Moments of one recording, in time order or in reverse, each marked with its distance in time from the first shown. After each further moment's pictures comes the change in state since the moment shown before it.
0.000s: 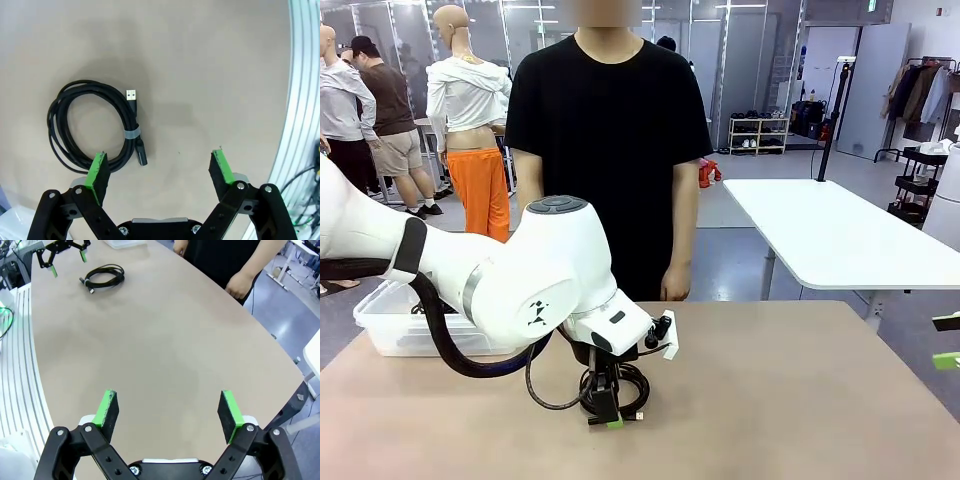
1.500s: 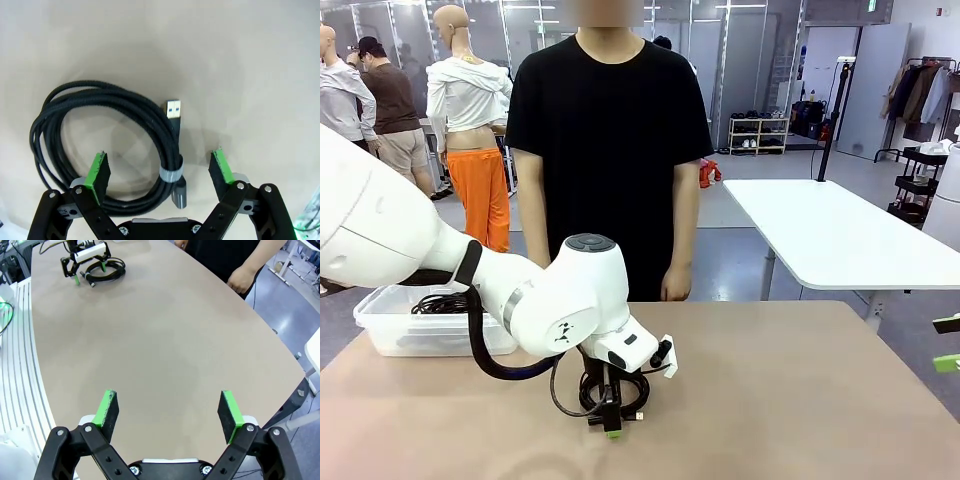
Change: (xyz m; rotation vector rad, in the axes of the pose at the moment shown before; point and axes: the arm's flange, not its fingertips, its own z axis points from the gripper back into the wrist) left arm -0.002 0.047 -0.089 -0.042 0.103 0.037; right arm 0.003 0.001 0.000 0.003 0.033 0.003
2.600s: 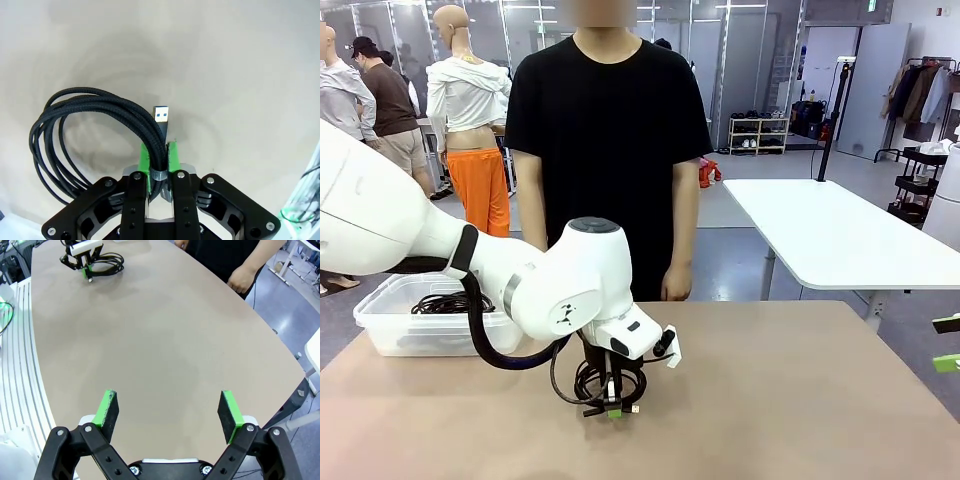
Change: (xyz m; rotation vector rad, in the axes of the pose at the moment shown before) left arm 0.003 -0.005 0.032 -0.014 0.016 0.005; right arm 0.000 0.000 0.000 0.001 0.000 0.001
